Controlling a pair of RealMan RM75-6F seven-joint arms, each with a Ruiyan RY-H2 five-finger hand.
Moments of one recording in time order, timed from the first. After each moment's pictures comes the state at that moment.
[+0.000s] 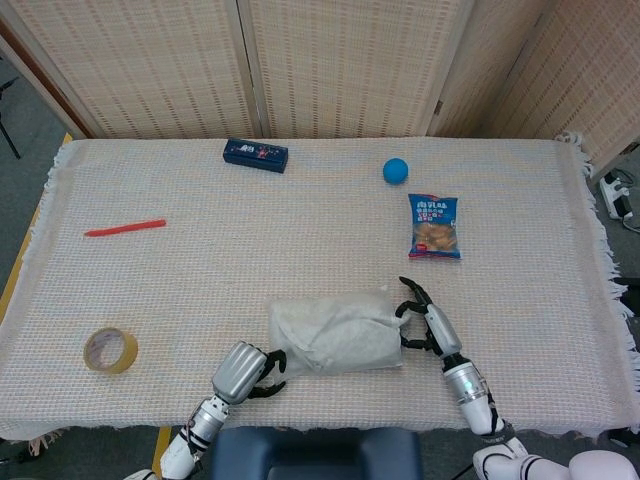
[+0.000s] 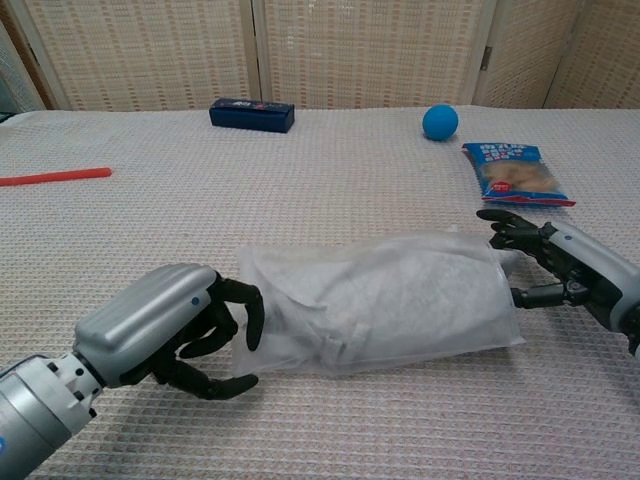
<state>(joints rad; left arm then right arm) -0.44 -1.91 0.05 -1.23 1.64 1.32 0.03 0.40 -1.86 0.05 -0.91 -1.51 1.20 0.89</state>
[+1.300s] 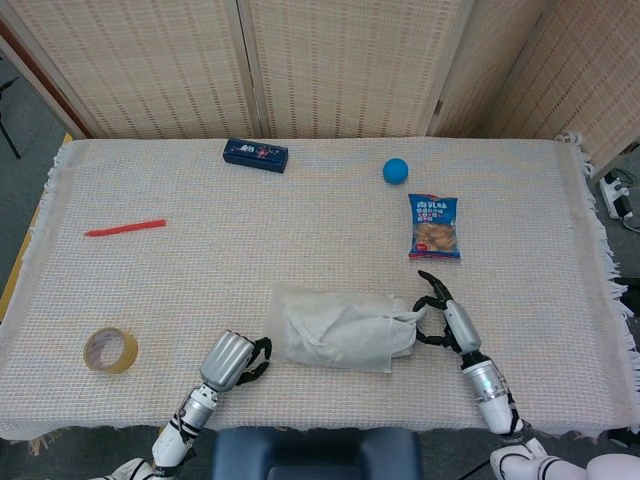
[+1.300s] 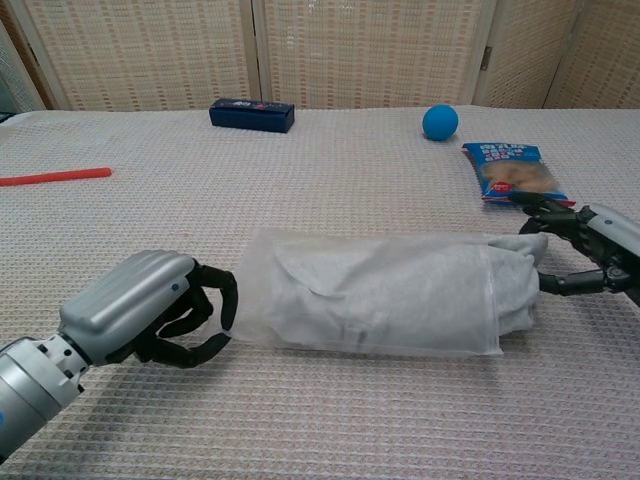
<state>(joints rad) -0.44 -1.92 0.02 -1.08 1.65 1.34 0.00 0.38 -1.78 0.05 -0.92 -1.52 1.25 0.89</state>
